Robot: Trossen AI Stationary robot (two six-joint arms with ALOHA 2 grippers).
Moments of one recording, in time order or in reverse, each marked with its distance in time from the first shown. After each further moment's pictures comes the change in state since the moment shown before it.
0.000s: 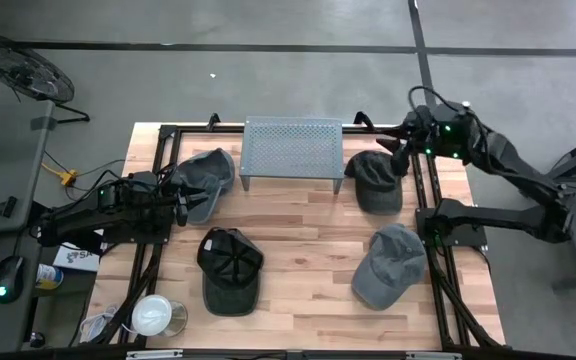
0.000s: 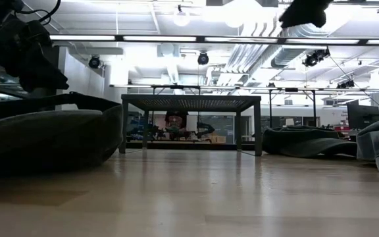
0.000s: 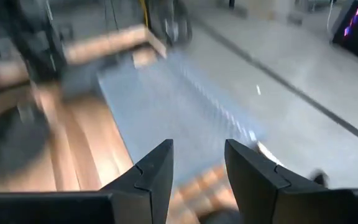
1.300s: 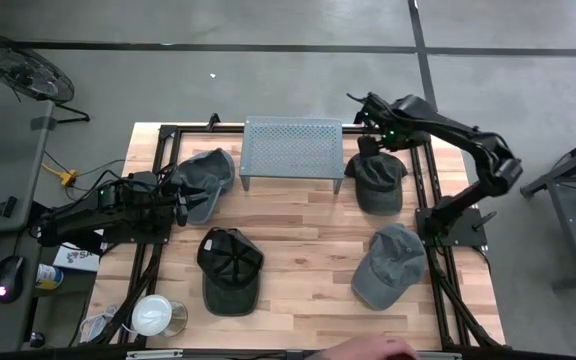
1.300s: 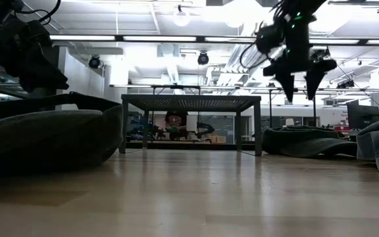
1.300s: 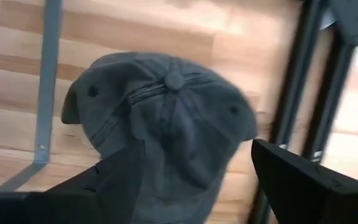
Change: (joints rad) left arm 0.000 0.000 0.000 0.000 0.000 0.000; right arm -0.193 0.661 0.149 -0.500 0.226 0.654
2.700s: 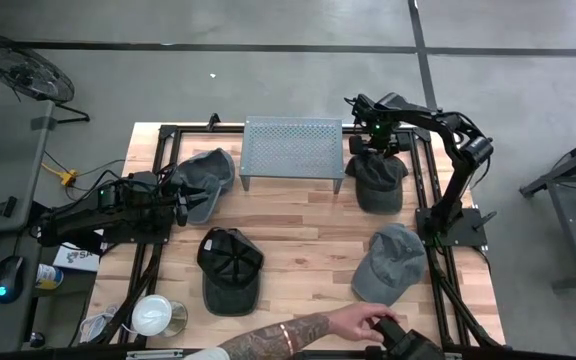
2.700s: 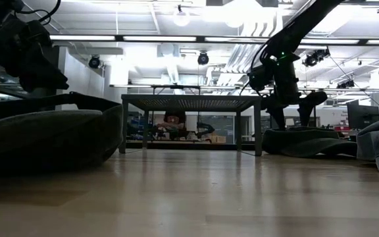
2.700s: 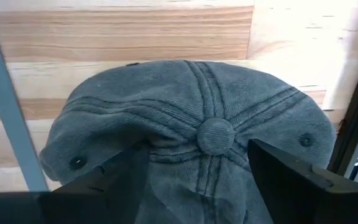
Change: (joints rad) left arm 0.000 0.000 0.000 0.000 0.000 0.000; right arm -0.126 0.278 -0.002 0.113 -0.156 0.048
